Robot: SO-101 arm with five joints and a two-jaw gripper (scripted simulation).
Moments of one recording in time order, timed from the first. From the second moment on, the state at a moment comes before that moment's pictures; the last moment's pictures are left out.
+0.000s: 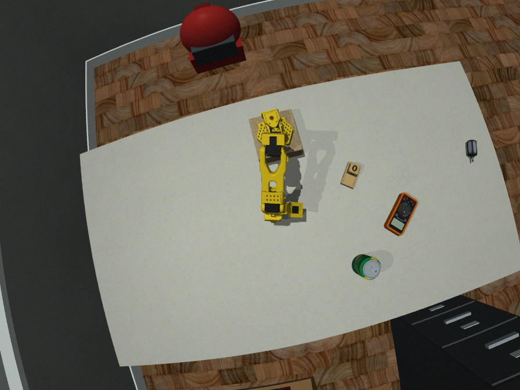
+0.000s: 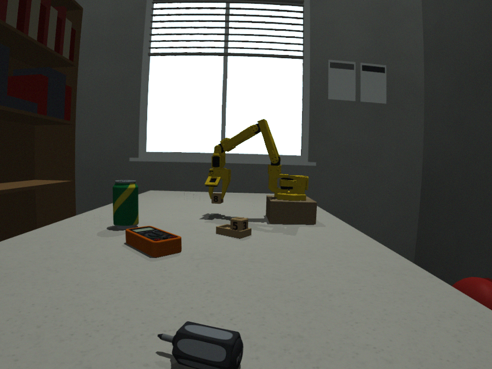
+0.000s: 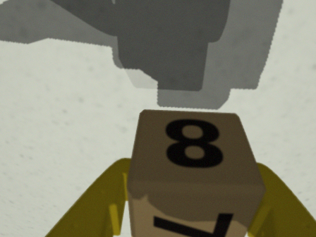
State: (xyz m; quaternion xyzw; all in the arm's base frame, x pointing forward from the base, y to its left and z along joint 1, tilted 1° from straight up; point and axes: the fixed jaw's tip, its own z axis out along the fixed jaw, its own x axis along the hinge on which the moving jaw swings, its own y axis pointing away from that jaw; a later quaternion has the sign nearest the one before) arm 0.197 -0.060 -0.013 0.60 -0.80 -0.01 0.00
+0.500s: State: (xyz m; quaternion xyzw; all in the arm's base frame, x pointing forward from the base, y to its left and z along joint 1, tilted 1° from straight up) arm 0.200 -0.061 -0.014 0.60 -0.80 0.00 0.00
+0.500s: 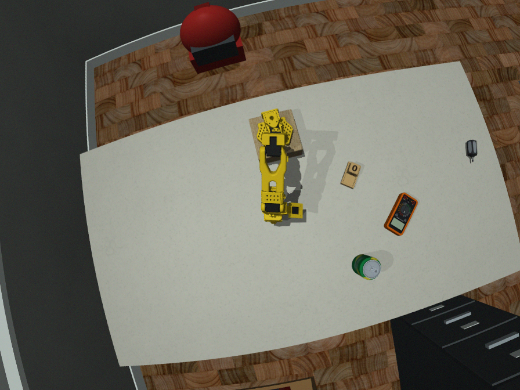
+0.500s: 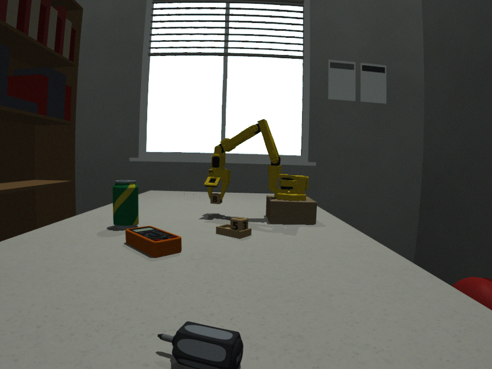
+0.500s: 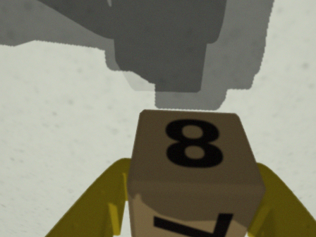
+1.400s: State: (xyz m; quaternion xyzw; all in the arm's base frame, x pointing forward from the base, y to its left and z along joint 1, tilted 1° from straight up) arm 0.201 -0.061 -0.021 0.60 -0.80 0.01 -0.01
